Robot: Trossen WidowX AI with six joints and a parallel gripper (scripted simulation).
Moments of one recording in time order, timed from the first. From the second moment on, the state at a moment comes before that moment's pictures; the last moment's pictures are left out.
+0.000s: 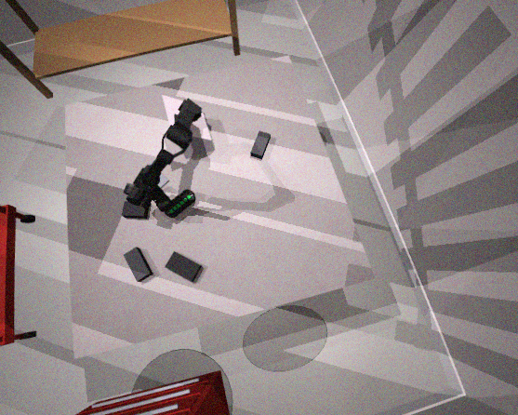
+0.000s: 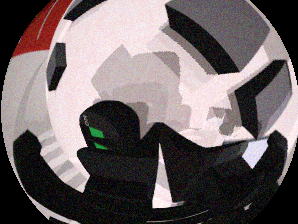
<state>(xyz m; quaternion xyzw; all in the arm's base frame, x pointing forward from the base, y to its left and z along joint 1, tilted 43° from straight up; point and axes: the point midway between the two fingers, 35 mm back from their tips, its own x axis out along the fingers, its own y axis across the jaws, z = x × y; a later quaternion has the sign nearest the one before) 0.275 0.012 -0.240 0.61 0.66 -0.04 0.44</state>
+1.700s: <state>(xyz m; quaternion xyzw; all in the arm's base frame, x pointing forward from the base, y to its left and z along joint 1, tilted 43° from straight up) 0.285 0.008 -0.222 0.61 0.66 -0.04 0.43</state>
